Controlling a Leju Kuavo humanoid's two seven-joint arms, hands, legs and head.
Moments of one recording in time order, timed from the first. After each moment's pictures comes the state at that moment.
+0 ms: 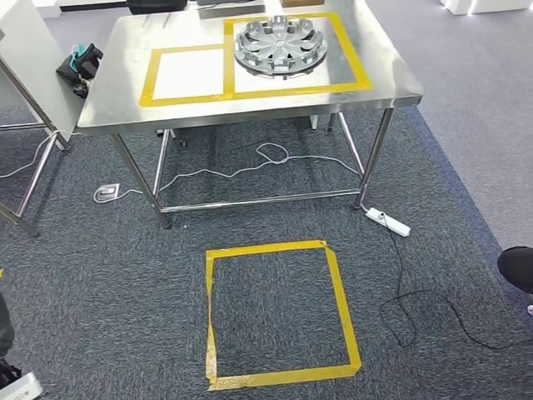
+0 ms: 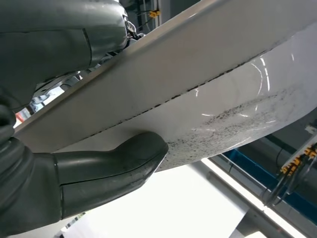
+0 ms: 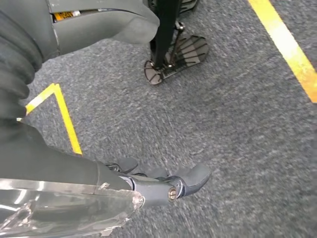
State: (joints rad) left arm 0.31 -0.04 0.14 -2.12 -0.58 0.70 -0.67; right arm -0.06 0.15 -1.31 -0.26 1.06 -0.11 -0.28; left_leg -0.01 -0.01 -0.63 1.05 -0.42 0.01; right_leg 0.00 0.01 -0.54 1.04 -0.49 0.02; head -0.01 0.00
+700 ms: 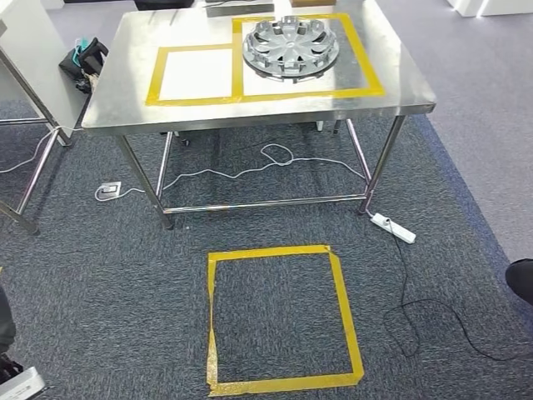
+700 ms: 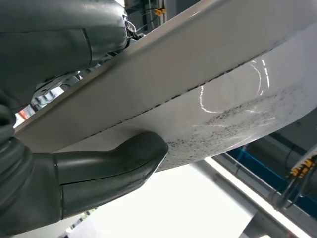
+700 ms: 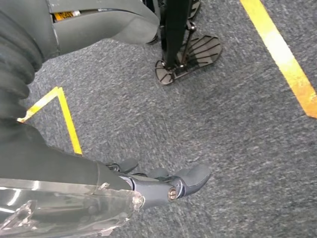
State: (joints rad) left arm 0.30 -0.05 0.14 -2.12 -0.59 0.70 -0.67; right arm -0.06 0.14 -1.31 -0.26 1.06 -0.10 -0.26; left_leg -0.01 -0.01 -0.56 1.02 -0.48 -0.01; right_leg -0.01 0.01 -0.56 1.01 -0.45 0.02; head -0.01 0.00
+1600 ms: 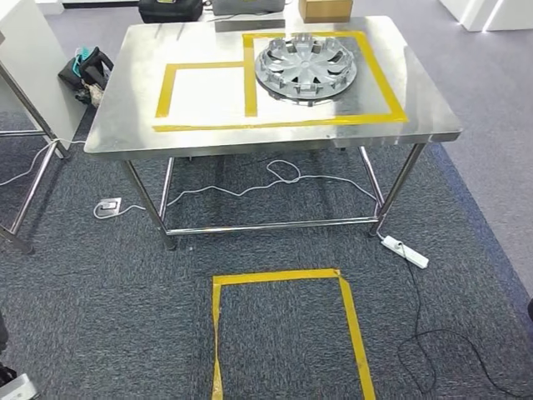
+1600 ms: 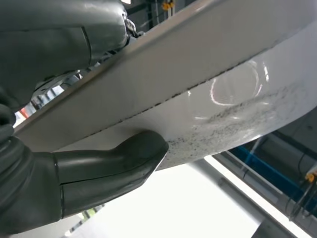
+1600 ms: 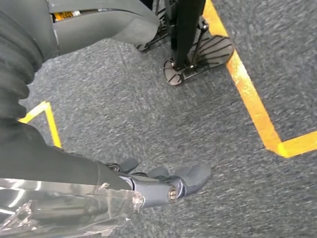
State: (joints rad) left arm 0.31 -0.05 0.14 -2.12 -0.58 0.70 -0.68; right arm -0.05 0.14 -1.30 -0.26 1.07 -0.10 -0.26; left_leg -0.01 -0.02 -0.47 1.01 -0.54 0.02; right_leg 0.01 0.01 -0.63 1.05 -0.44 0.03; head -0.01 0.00
